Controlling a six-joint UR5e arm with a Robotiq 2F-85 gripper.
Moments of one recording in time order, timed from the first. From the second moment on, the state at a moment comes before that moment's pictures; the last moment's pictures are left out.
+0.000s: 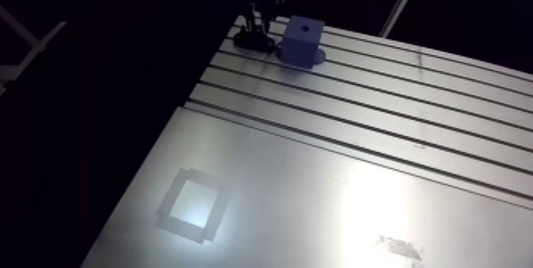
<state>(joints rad) 0.29 -0.98 1.59 -2.28 -1.62 -1.31</state>
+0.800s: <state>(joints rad) 0.29 -0.98 1.59 -2.28 -1.61 -1.31</state>
